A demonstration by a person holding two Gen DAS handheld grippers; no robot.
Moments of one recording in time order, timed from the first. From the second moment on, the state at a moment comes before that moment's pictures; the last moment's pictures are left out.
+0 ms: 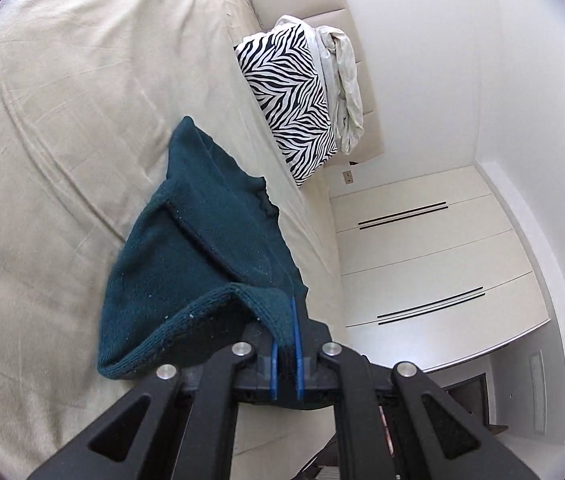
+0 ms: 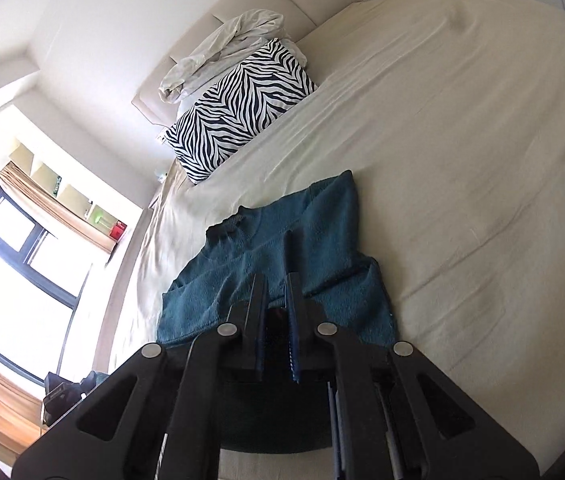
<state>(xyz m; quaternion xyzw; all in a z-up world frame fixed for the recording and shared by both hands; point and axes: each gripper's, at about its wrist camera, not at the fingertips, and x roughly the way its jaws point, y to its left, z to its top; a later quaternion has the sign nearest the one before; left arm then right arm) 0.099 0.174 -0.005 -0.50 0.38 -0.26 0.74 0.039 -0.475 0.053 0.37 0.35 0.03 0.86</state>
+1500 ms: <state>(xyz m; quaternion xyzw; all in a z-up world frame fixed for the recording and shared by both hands) 0.197 0.143 -0.062 -0.43 0.44 -0.21 0.76 0.160 -0.407 -0.034 0.01 0.45 -0.03 0.89</state>
